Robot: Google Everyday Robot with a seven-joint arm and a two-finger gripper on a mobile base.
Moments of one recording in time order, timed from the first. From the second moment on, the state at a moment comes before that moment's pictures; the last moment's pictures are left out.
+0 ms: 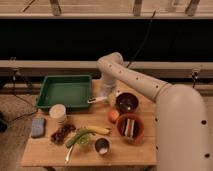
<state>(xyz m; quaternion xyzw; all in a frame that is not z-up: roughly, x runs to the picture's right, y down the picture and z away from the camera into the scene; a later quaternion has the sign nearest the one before) 0.009 0.068 0.875 -0.34 -0.14 -0.24 0.90</state>
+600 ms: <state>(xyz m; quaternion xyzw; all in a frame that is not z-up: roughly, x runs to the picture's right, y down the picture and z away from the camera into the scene) 0.001 0.058 0.904 -0.36 -0.16 -0.23 0.89</state>
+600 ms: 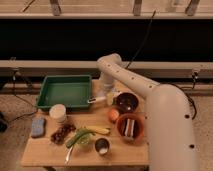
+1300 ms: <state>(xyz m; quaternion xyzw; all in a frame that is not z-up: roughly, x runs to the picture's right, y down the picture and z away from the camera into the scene) 0.014 0.055 0.922 -0.37 -0.17 -0.22 0.89</state>
